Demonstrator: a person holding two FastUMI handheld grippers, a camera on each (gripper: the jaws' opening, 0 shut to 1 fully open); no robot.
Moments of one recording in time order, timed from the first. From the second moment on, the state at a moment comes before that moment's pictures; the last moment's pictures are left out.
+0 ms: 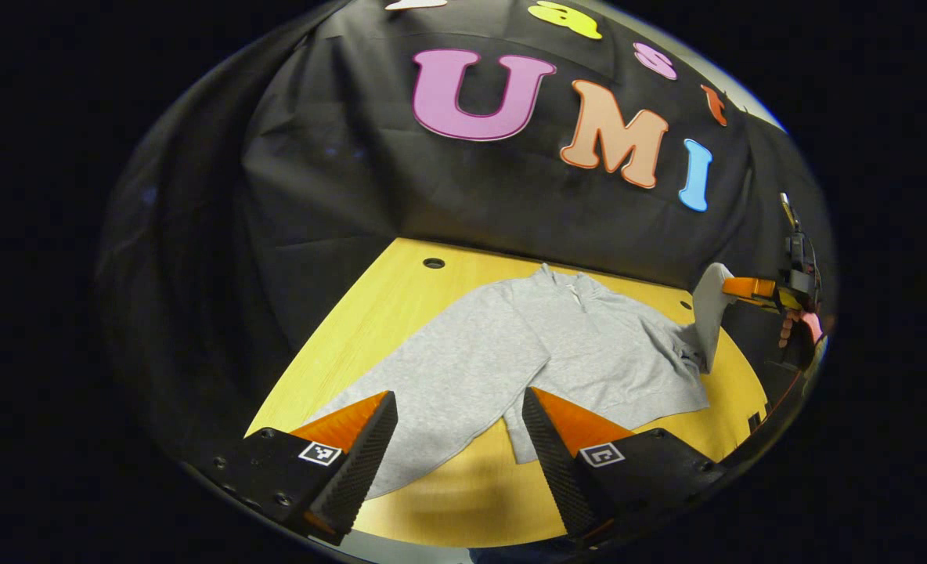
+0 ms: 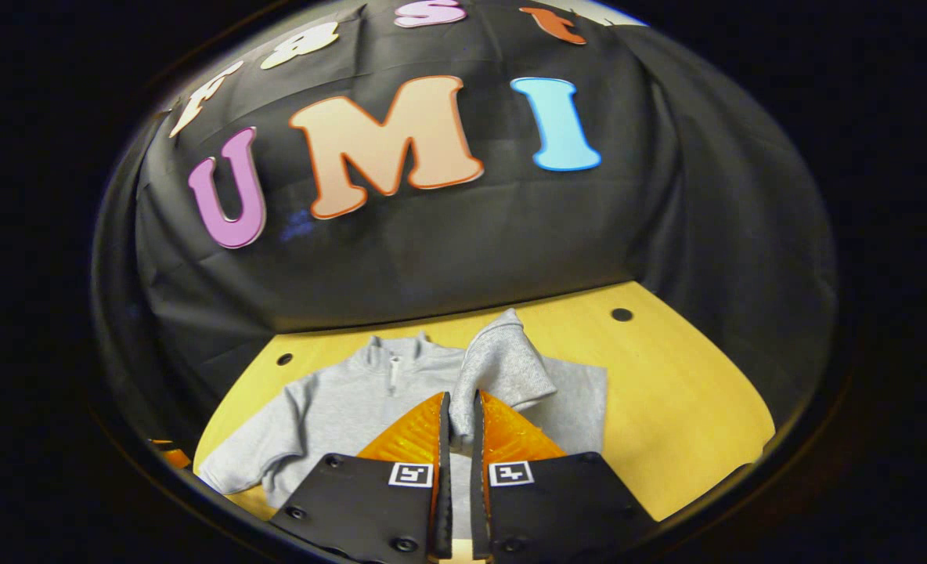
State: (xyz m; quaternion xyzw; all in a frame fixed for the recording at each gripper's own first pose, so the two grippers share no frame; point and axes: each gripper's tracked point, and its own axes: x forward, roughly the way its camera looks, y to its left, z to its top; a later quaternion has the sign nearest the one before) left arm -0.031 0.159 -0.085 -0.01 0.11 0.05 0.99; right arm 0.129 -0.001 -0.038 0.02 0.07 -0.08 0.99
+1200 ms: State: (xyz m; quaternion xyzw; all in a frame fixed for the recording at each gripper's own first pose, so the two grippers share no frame) left arm -0.066 0.247 -0.185 -0.07 0.17 0.18 0.97; right arm 0.312 0.358 -0.131 -0.09 0.17 0.19 0.96
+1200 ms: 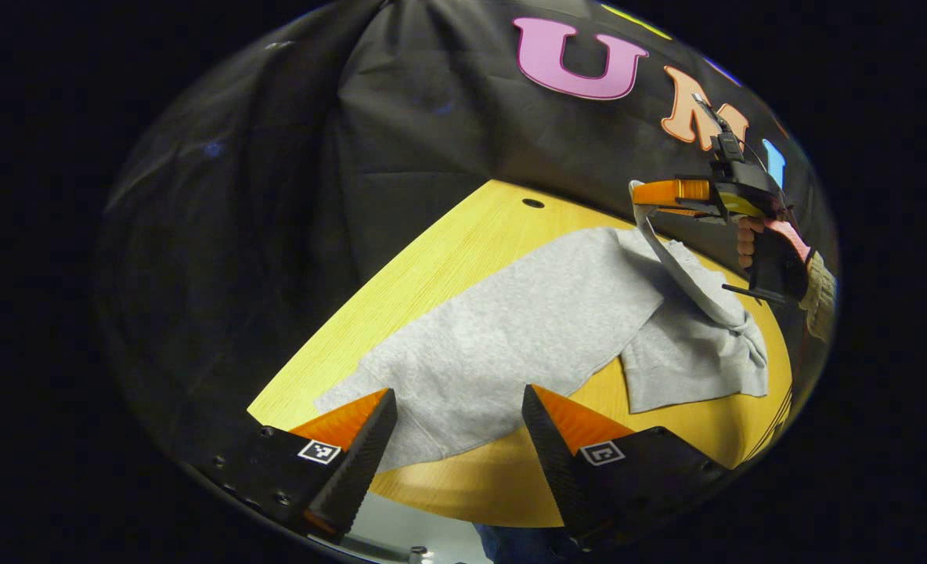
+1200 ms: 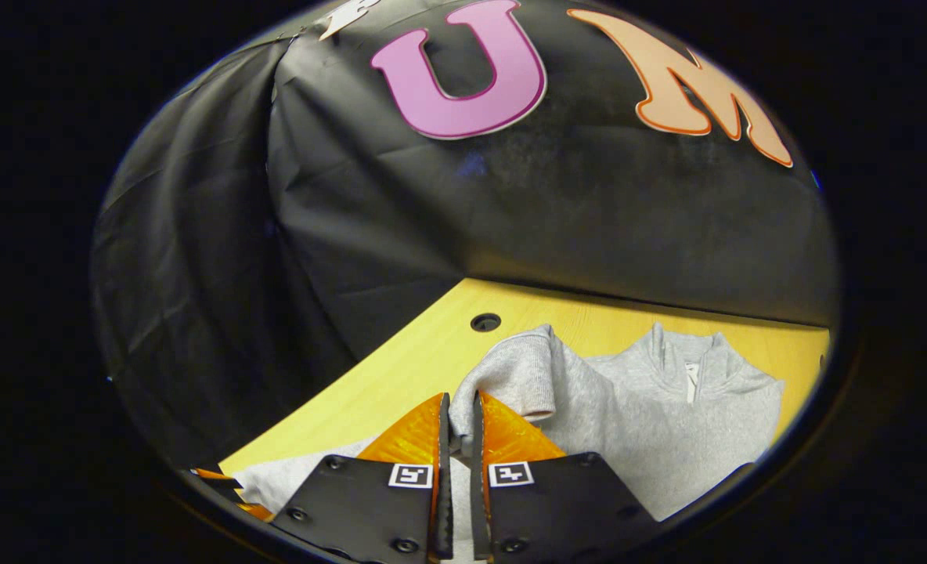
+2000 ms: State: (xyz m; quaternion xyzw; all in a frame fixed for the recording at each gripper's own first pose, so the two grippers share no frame) left arm -0.070 0.264 -0.215 -0.03 0.19 0.23 0.95; right arm 0.280 0.346 -0.115 -0.11 0.16 0.22 0.96
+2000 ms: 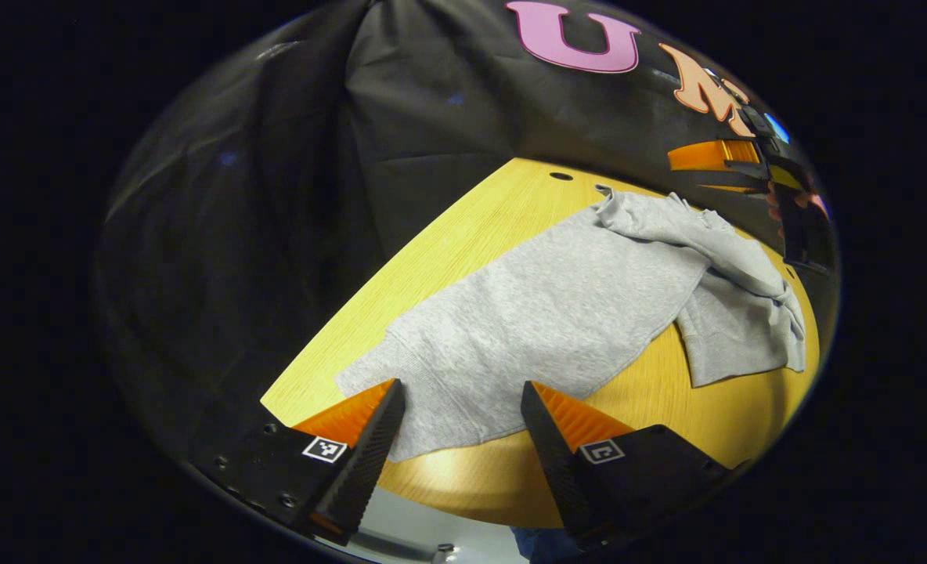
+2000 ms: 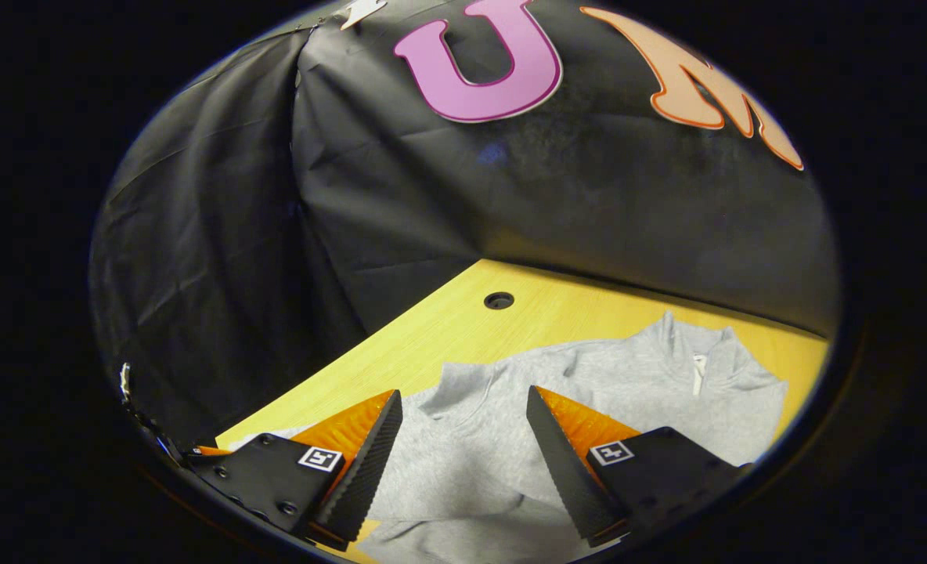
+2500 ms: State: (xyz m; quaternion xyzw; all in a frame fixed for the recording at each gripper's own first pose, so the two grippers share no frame) left arm -0.063 0.255 -0.207 -0.01 0.18 0.18 0.97; right arm 0.213 0.257 -0.019 -0.08 0.08 0.17 0.98
